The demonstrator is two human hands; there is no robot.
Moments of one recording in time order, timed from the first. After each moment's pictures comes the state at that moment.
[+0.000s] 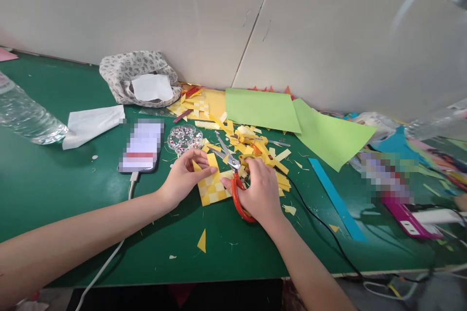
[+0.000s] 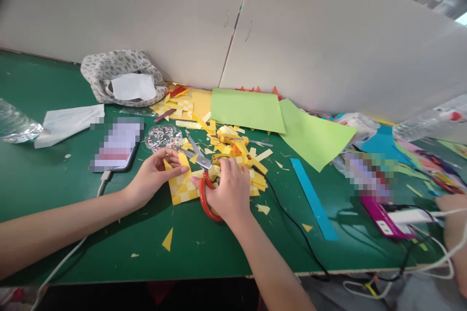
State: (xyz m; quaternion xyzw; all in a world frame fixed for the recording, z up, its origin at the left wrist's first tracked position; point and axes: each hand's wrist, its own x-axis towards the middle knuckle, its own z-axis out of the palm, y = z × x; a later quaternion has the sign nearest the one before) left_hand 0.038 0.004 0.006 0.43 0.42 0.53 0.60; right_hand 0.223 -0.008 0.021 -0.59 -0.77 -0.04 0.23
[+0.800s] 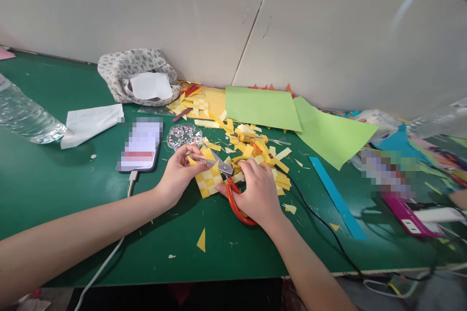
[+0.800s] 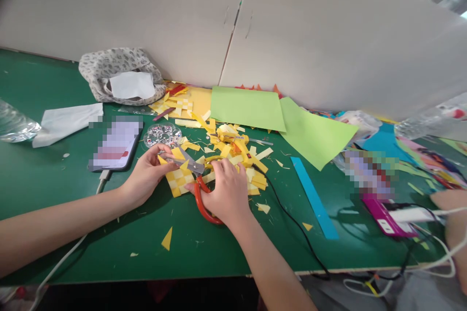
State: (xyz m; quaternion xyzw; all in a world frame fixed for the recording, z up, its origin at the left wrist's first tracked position) left_hand 0.038 0.004 0.013 0.35 0.39 0.56 0.64; right_hand 0.222 -0.011 0.021 -0.57 -0.80 -0.03 0.17
